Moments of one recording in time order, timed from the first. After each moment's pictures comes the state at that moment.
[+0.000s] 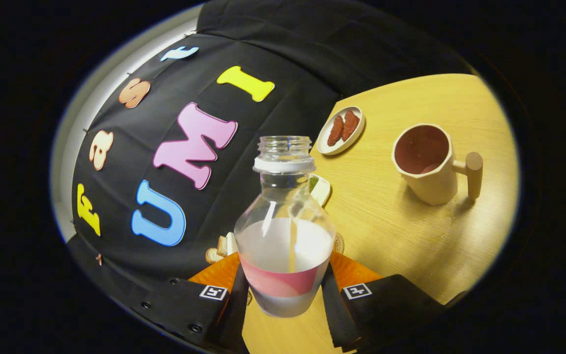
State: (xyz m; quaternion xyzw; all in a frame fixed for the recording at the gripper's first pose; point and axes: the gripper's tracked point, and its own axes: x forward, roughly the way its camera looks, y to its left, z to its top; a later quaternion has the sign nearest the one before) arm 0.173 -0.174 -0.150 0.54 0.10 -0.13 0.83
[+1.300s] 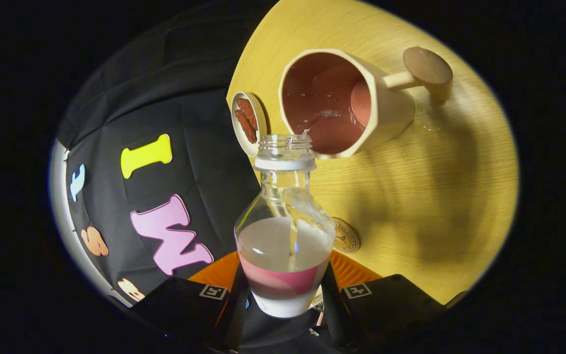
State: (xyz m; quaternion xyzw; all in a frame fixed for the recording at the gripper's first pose) arm 0.199 -0.218 -0.170 0.82 0.11 -0.19 0.53
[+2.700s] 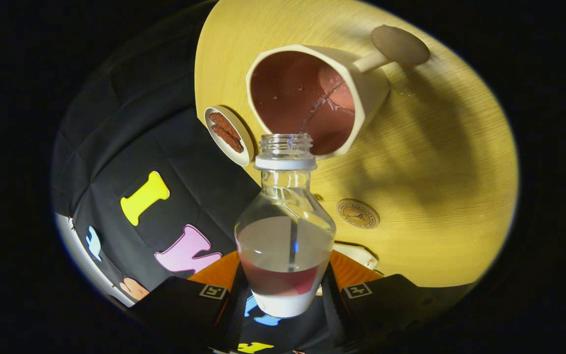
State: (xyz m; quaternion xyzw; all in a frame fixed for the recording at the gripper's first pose) arm 0.196 -0.235 -0.152 0.90 0.10 -0.18 0.38
